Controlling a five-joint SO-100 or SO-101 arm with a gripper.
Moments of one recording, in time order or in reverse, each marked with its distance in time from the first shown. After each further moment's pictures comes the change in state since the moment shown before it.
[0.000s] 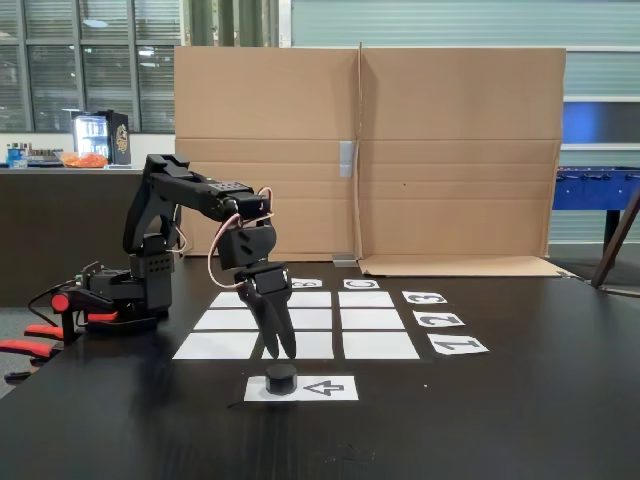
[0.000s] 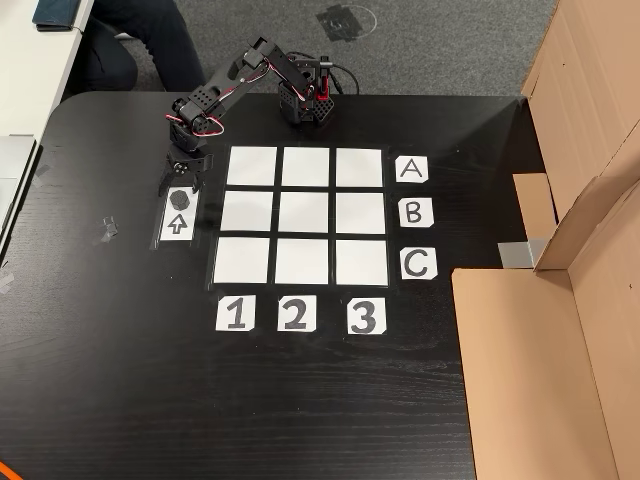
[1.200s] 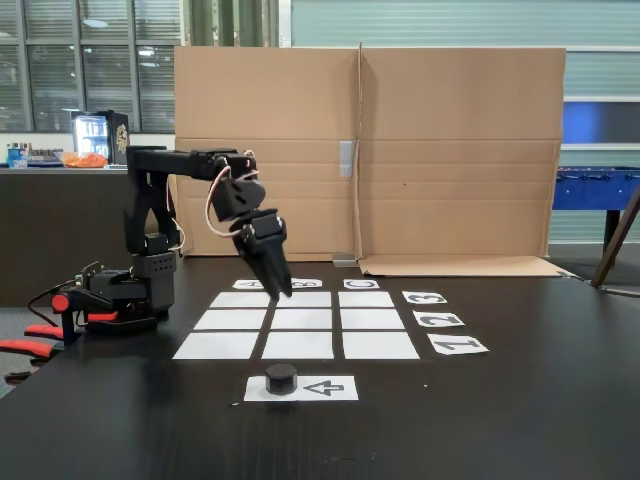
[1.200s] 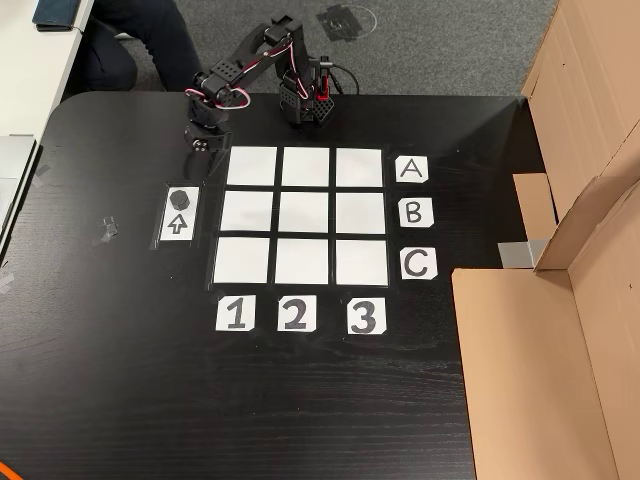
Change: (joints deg) arm -3.4 21.4 15.7 0.0 0.0
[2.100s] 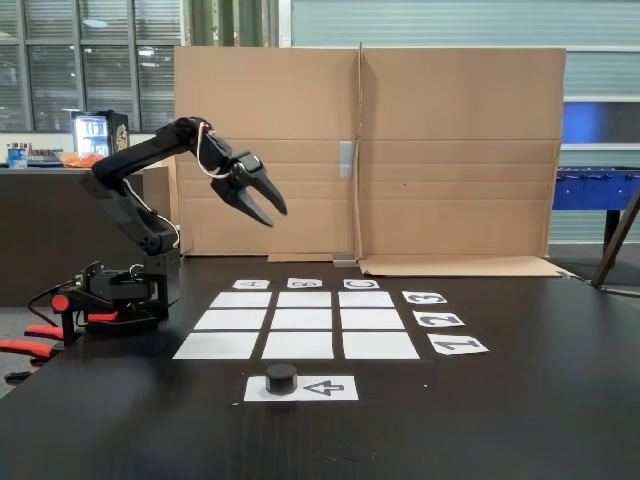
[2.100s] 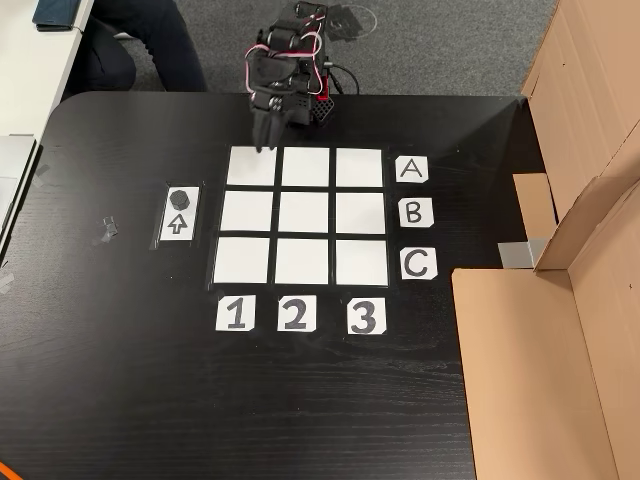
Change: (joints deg) arm -23.2 43.3 23.4 7.6 0.0
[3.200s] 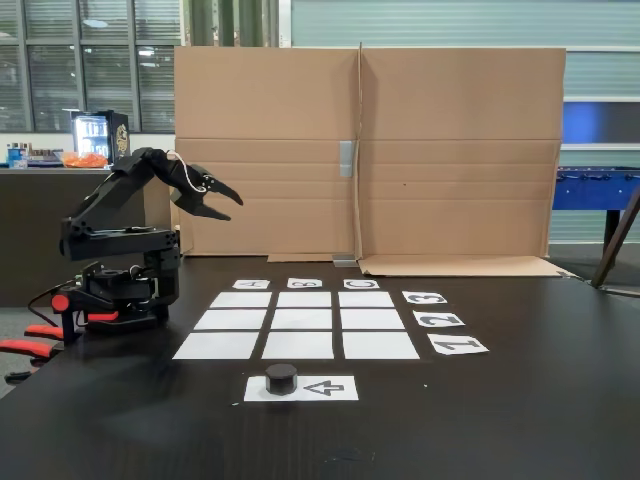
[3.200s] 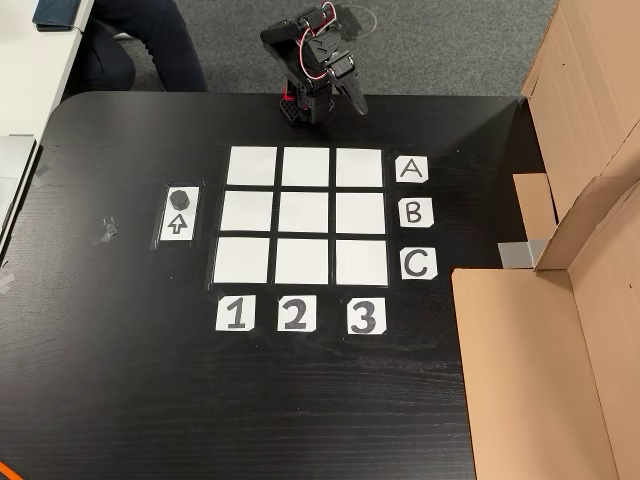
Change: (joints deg) arm -54.2 47.8 26.6 3.6 0.3
